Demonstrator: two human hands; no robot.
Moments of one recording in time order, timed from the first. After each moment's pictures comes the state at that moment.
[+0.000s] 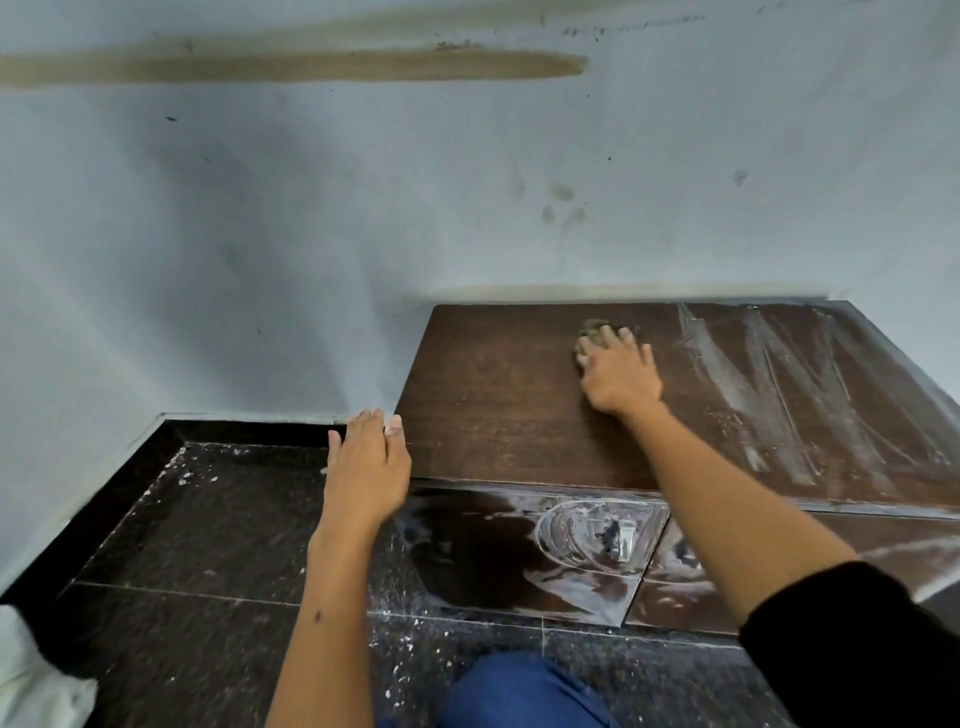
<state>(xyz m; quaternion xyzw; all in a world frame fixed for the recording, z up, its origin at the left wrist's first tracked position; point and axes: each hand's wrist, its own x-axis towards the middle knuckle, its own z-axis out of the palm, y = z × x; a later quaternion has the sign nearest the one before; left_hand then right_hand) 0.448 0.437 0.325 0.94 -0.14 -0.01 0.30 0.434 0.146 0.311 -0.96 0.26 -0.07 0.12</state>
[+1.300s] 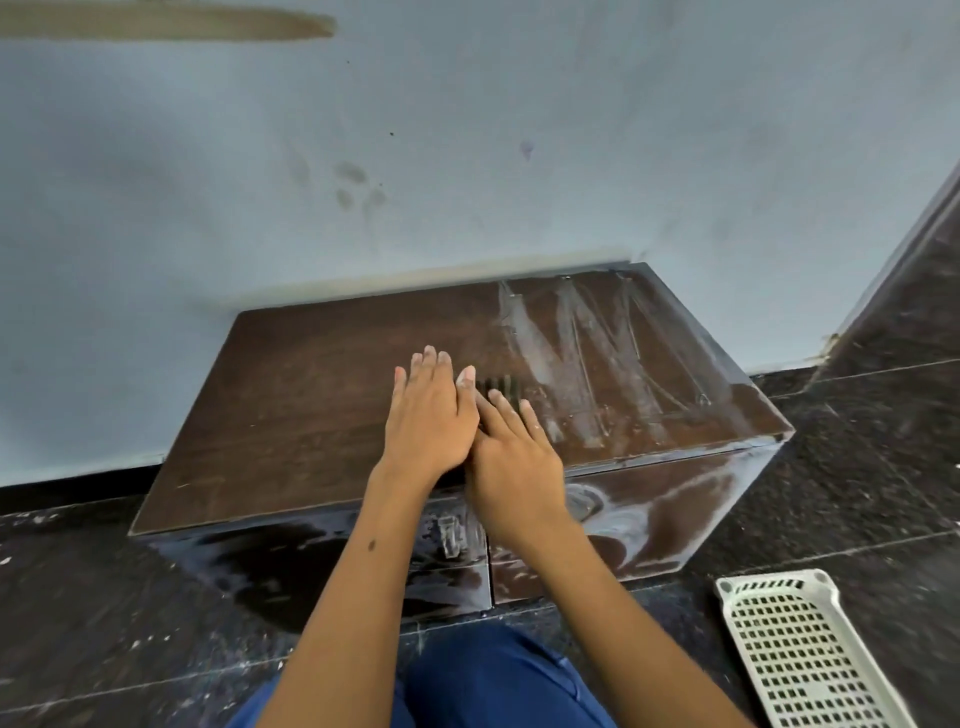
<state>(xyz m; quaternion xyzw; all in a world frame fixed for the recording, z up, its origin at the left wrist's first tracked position) 0.379 0.222 0.323 0.90 -0.36 -0.05 0.23 0.281 0.177 0.294 -0.96 0.21 -0.13 0.13</state>
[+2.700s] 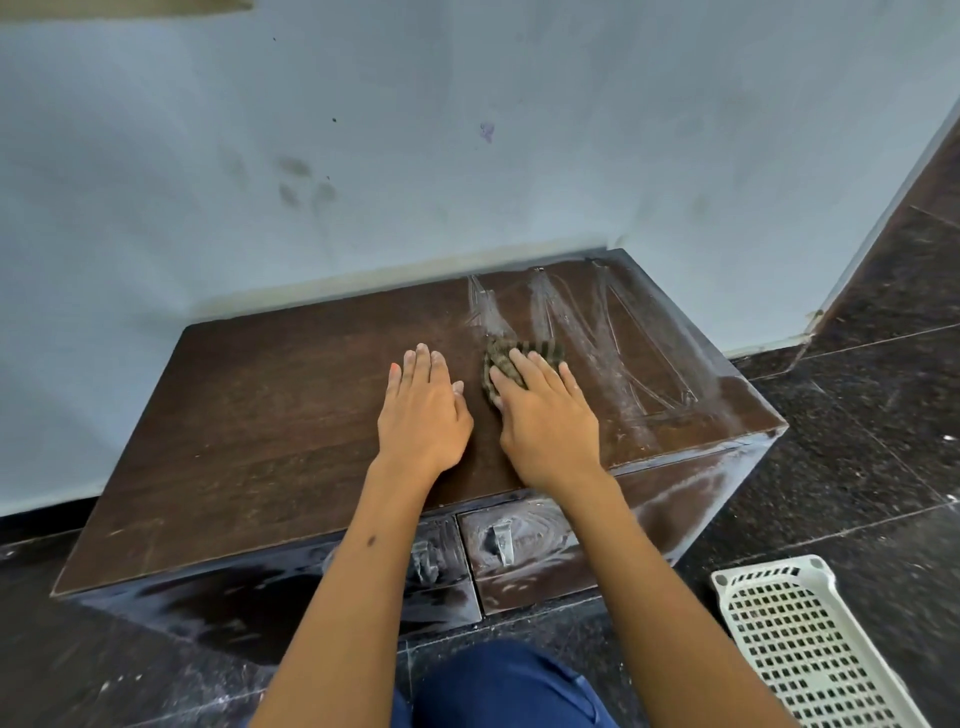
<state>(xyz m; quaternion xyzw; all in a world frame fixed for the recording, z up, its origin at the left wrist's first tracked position) 0.392 0.174 0.307 0.91 -0.41 -0.02 0.09 0.286 0.095 0.294 -0.94 0.29 -0.15 0.12</state>
